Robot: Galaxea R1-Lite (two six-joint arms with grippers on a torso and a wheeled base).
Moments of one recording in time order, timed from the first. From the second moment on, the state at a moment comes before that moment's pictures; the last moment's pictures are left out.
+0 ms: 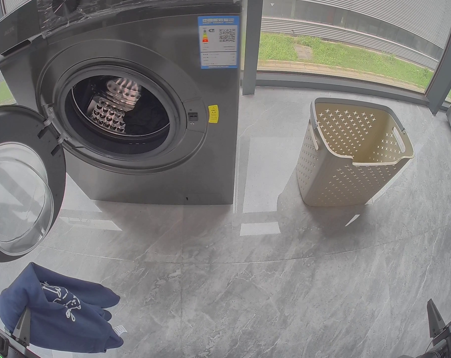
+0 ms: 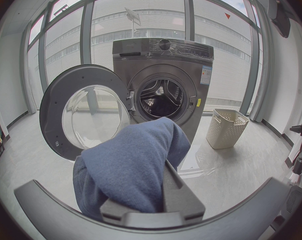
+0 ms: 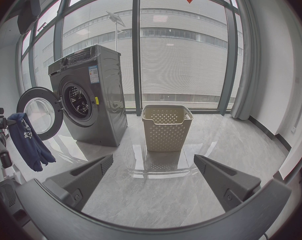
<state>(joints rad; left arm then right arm) 0.00 0.01 -0.02 0.00 0.03 -0.04 -0.01 0.02 -0.02 0.00 0.01 -0.02</state>
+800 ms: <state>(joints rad) 0.00 0.02 -0.02 0.00 0.03 -0.04 -0.01 0.02 -0.02 0.00 0.01 -0.02</state>
